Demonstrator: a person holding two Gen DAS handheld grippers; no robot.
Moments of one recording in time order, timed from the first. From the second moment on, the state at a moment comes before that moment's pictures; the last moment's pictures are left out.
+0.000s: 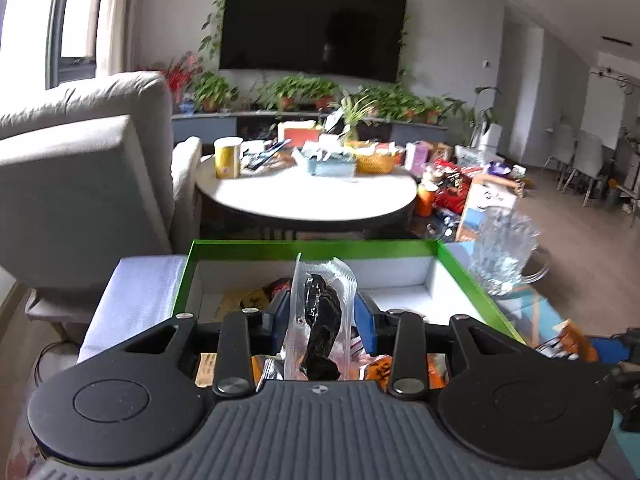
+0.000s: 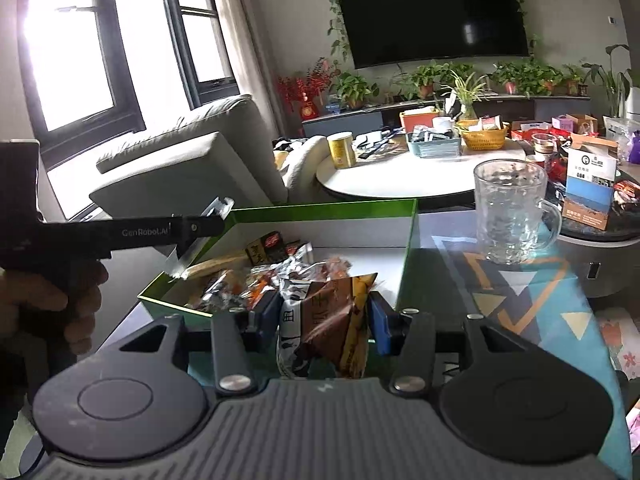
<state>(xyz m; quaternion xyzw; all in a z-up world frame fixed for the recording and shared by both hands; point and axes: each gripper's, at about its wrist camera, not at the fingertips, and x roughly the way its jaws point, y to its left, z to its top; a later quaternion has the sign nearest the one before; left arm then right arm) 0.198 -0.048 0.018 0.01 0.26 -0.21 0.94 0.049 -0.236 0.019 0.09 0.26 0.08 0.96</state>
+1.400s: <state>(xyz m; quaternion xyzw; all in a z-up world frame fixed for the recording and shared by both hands) 0.138 0.003 -0.005 0.00 0.28 -0.14 0.95 0.073 -0.220 0.023 0.12 0.24 0.10 0.96</state>
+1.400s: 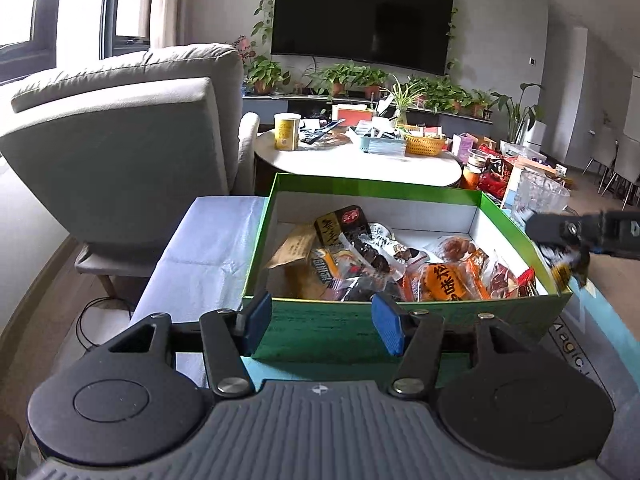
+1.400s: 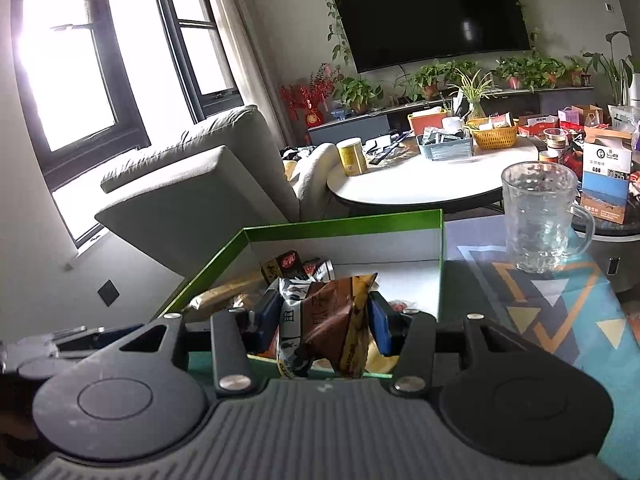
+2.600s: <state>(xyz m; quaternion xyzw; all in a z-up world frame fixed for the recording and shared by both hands) 0.126 0.004 -0.012 0.00 0.29 -0.14 0.95 0.097 -0.199 0.015 0.14 0.27 0.06 0.95</state>
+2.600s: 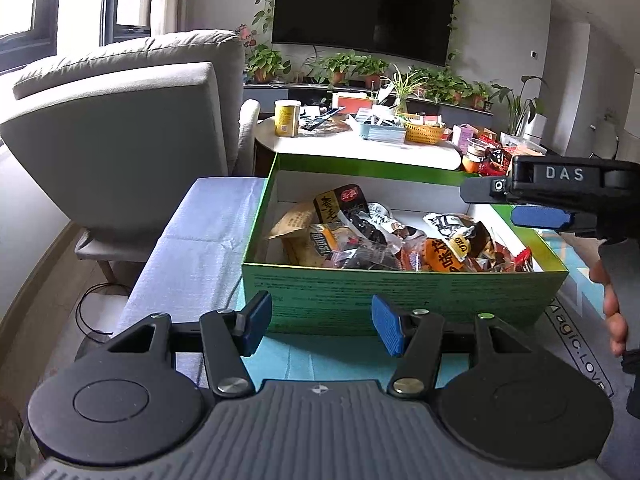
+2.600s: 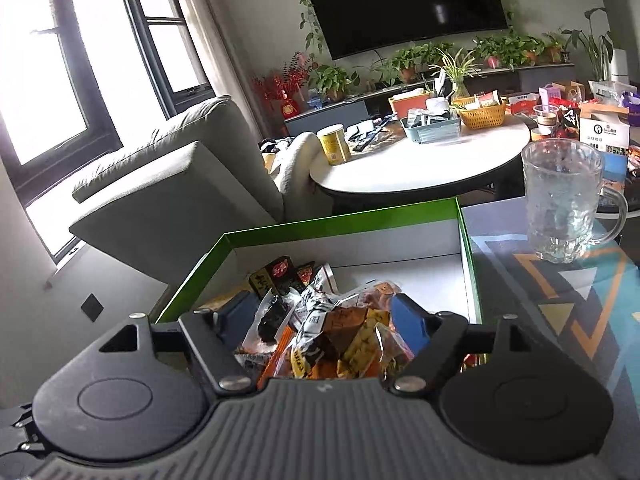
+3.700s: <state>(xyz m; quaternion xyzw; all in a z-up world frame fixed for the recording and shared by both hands) 0.069 -0.009 0.008 0.01 0.26 -0.16 0.95 0.011 -0.190 0.008 0.11 0.26 0.09 0.95</state>
